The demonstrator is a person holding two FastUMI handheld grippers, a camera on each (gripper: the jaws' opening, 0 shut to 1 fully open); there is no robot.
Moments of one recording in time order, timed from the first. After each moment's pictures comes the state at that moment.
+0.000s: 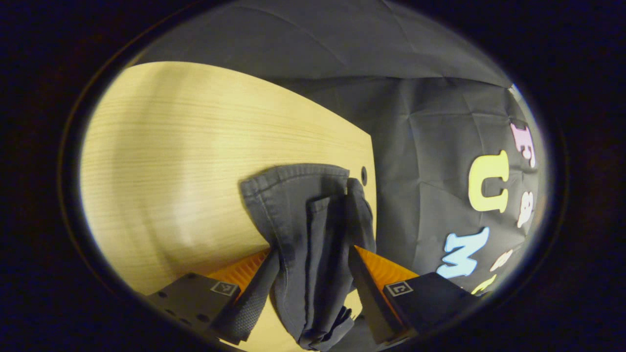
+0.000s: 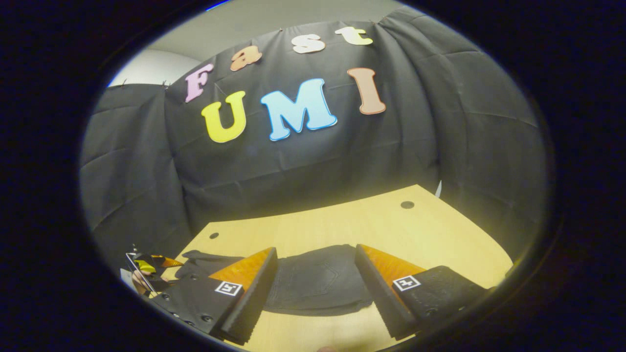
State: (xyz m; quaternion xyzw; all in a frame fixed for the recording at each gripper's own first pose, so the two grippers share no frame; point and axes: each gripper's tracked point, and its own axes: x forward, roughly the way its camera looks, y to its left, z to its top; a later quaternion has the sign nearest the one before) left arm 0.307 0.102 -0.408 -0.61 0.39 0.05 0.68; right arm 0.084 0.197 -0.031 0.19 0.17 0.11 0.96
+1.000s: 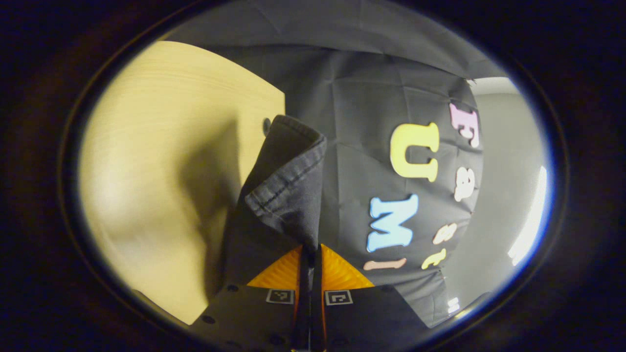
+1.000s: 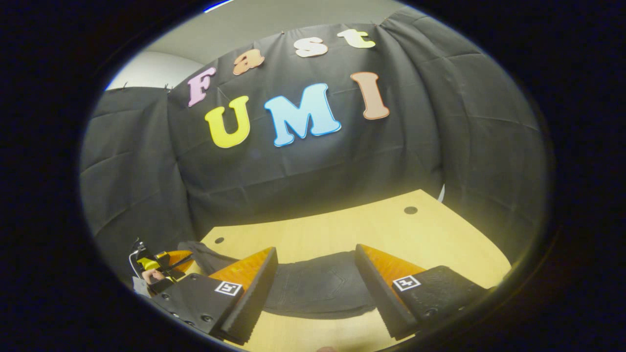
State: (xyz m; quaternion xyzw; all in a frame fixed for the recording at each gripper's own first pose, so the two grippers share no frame) left arm 0.302 -0.013 -0.253 -0.68 0.32 -0.19 0.63; right arm 0.084 0.189 -0.013 0.20 0.16 0.12 0.96
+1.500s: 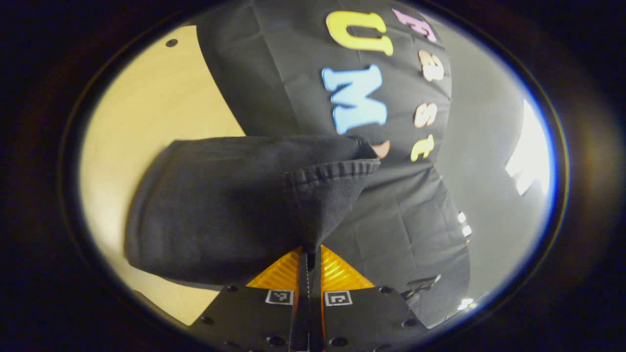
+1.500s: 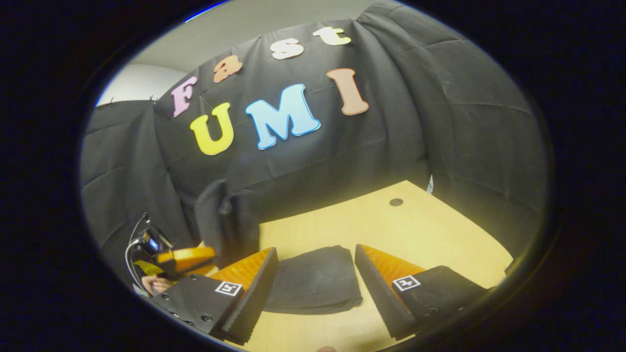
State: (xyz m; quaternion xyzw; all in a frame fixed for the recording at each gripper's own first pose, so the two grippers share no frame) left arm 0.118 -0.311 -0.192 -0.48 0.47 -0.44 0.60; right arm 0.076 0.144 -0.033 0.23 0.18 0.10 0.95
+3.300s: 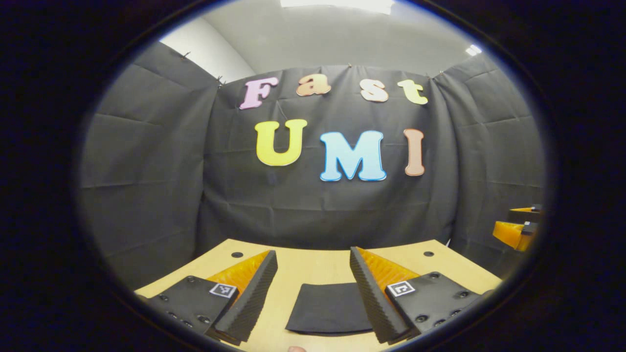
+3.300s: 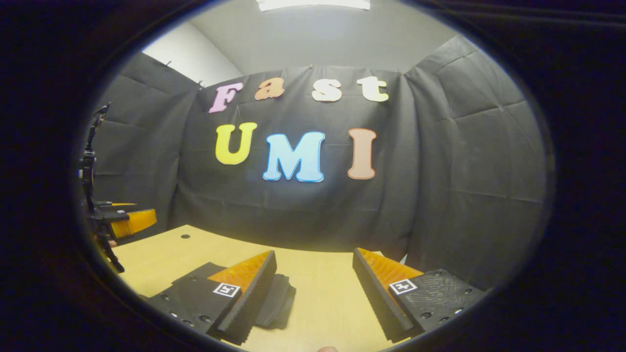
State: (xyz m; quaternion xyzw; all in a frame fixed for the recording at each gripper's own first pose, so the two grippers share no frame) left arm 0.105 -0.211 -0.011 -0.03 0.10 -0.19 0.98; right arm 0.076 0.046 0.014 0.06 0.03 0.09 0.99
